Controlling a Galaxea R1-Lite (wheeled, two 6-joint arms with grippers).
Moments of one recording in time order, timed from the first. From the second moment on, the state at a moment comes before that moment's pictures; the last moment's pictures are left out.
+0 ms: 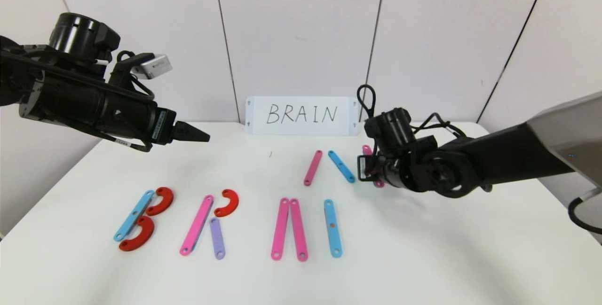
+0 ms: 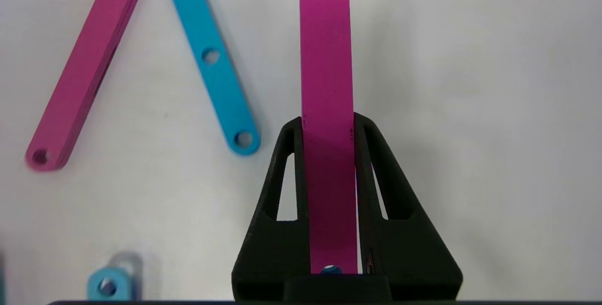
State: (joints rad) left arm -0.11 1.69 -1.43 0.44 -0.34 0.16; right arm 0.54 2.07 -1.21 -0.12 -0.39 0.36
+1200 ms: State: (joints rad) left arm -0.11 1.71 -1.43 0.44 -0.34 0.16; right arm 0.70 2.00 -0.98 -0.11 -0.44 0.57
